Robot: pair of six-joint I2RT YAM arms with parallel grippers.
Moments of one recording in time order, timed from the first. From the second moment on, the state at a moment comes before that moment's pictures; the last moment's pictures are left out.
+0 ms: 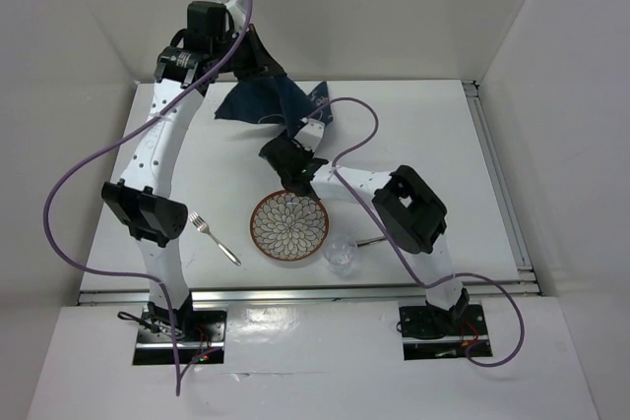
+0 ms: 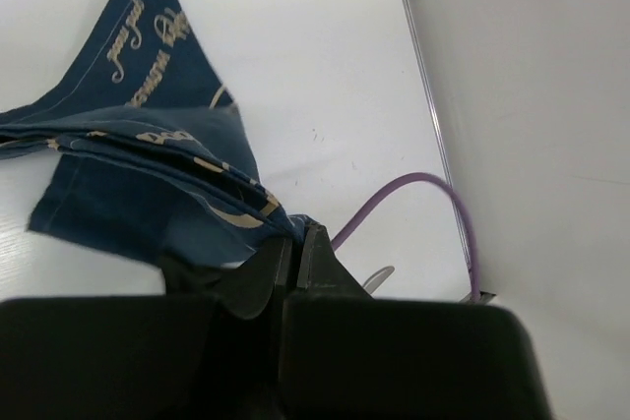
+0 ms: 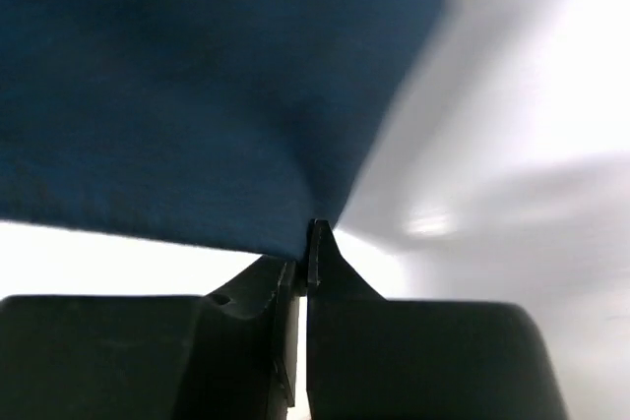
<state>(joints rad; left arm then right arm) -0.27 1.94 2.35 -0.88 0.37 -0.53 0.88 2.10 1.52 -0.08 0.73 0.91</state>
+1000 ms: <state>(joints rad) -0.07 1.71 1.67 -0.60 0.73 -0.53 0.44 1.34 0.90 0.05 0.39 0.34</state>
